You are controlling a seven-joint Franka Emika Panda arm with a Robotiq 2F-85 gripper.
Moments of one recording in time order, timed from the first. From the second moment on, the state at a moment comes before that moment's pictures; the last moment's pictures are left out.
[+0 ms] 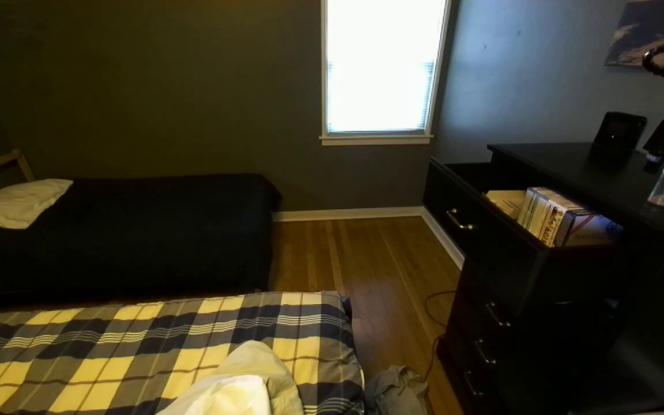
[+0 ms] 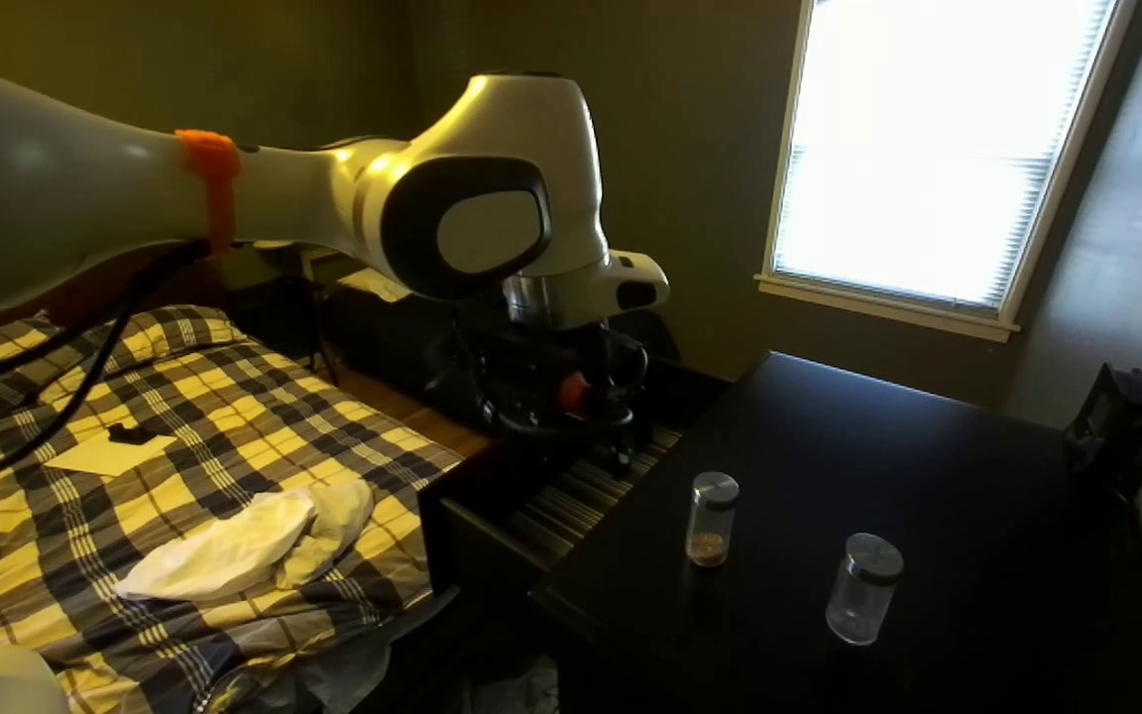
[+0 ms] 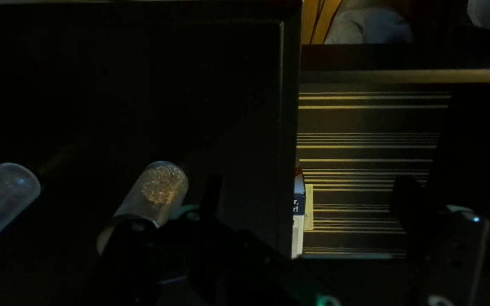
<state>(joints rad) -0.09 -0.44 -0.17 -2.19 -0.12 1.91 -0.20</state>
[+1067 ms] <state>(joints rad) -0.22 -0.17 -0.16 -1.94 -0.10 1.84 0.49</state>
